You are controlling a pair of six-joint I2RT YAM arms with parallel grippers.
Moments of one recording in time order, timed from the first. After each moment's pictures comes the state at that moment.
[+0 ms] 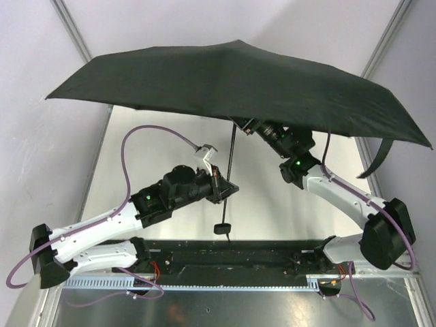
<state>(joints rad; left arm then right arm) -1.00 0.99 0.81 -0.08 0.04 -0.67 0.63 1.36 0.99 0.84 -0.23 1.15</state>
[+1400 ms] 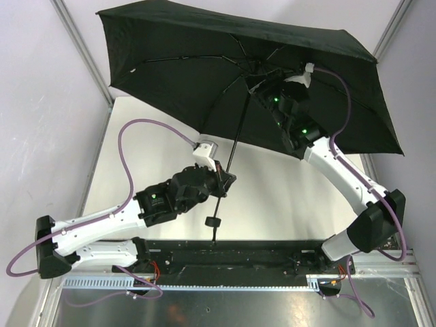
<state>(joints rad) -1.15 1.05 0.94 -0.21 -0.39 -0.63 0.54 1.48 1.45 0.09 0.24 1.04</state>
